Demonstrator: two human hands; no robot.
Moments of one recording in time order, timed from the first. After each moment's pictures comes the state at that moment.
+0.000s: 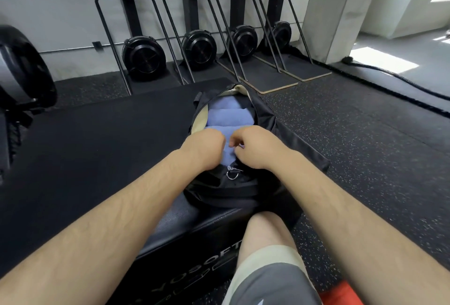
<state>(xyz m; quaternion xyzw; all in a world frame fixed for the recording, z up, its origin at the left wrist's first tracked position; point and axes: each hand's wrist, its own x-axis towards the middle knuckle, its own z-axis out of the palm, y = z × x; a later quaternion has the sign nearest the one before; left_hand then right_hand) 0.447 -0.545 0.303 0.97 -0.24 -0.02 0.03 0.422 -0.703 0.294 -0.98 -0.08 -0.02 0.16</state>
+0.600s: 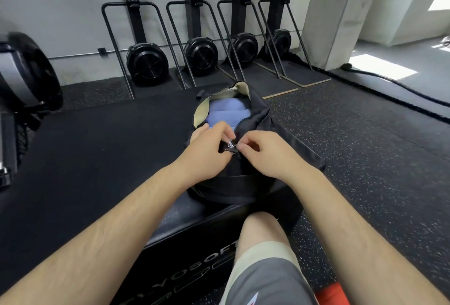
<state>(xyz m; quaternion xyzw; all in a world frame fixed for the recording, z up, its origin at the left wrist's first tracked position) 0.396 -0.527 0.308 0.89 -0.28 0.06 0.35 0.364 -0.712 0.306 -0.94 -0.09 -0.10 0.31</state>
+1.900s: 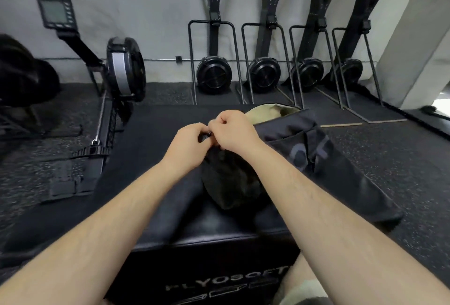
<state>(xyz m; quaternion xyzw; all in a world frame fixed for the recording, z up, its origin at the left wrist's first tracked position) 0.395 -0.351 0.325 0.91 -0.04 0.16 0.39 0.431 -0.479 0.358 -0.90 -0.12 -0.06 0.41</state>
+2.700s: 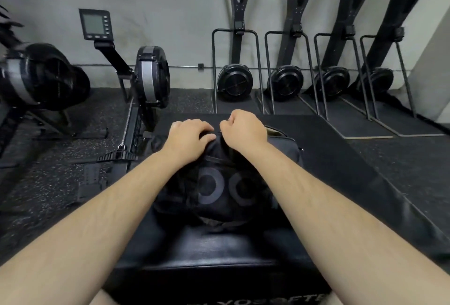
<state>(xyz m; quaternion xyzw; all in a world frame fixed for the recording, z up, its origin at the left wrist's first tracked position) 0.455 -0.253 0.327 0.96 -0.06 0.22 0.17 0.480 -0.415 0.363 -0.95 -0.10 -0.12 0.27</state>
